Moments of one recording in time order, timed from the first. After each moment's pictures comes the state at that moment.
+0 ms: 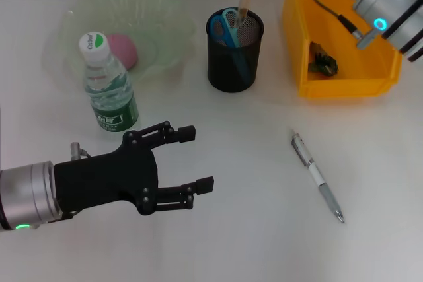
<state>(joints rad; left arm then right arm) -0.30 -2.07 1.20 0.56 1.48 1.61 -0.98 0.69 2.09 -1.38 -0.34 -0.55 -1.18 0.90</state>
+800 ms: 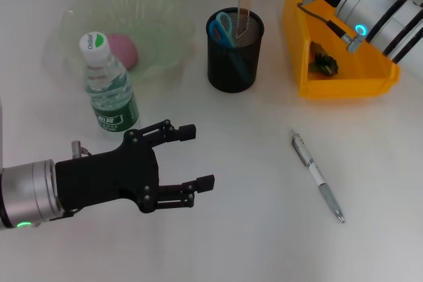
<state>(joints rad) -0.31 -2.07 1.20 0.56 1.48 1.60 -0.98 0.71 2.09 -1.48 -0.35 -0.48 -1.07 0.77</state>
